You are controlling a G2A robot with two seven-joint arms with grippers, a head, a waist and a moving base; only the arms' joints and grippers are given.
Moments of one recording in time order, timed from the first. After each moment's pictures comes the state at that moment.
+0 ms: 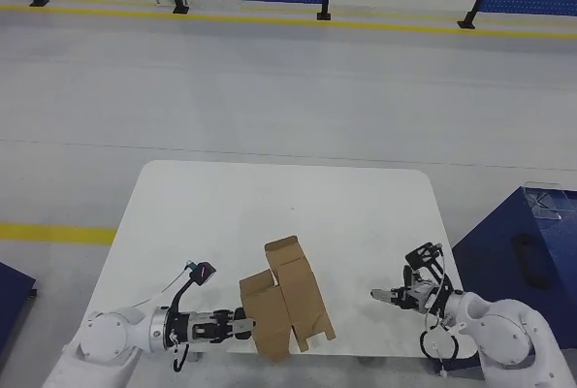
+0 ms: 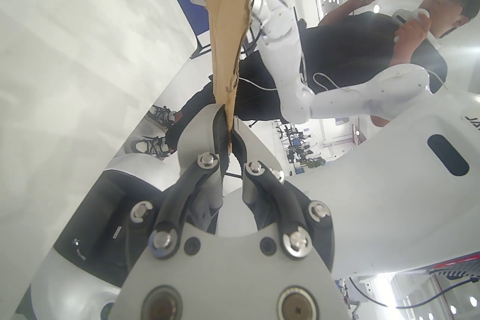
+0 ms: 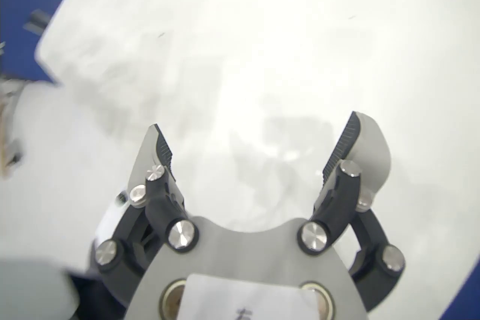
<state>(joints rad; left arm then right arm) 1.33 -1.10 -1.31 -1.58 -0.29 -0.54 -1.28 -1.46 -1.09 1.71 -1.76 -0.46 -0.49 1.16</state>
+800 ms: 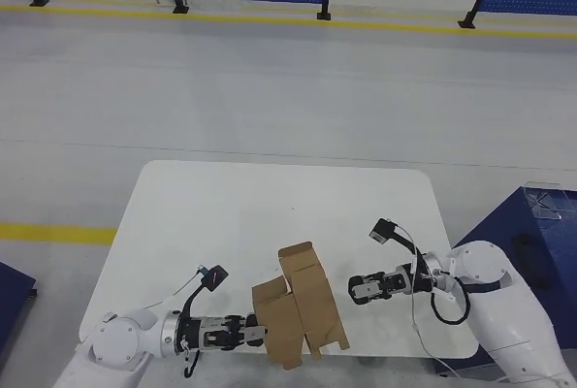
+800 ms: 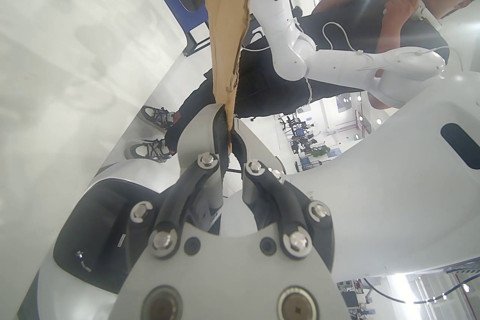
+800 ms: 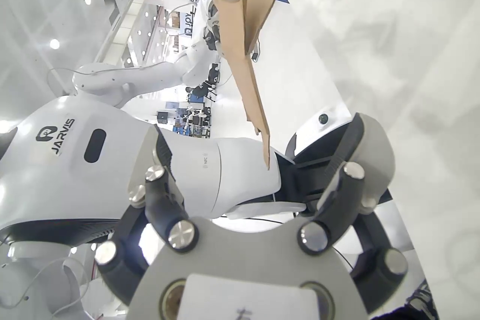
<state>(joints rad) 1.33 -1.09 -1.24 -1.60 -0.29 -0.60 -1.22 -1.04 -0.95 1.26 -1.43 0.43 -0.27 1.54</state>
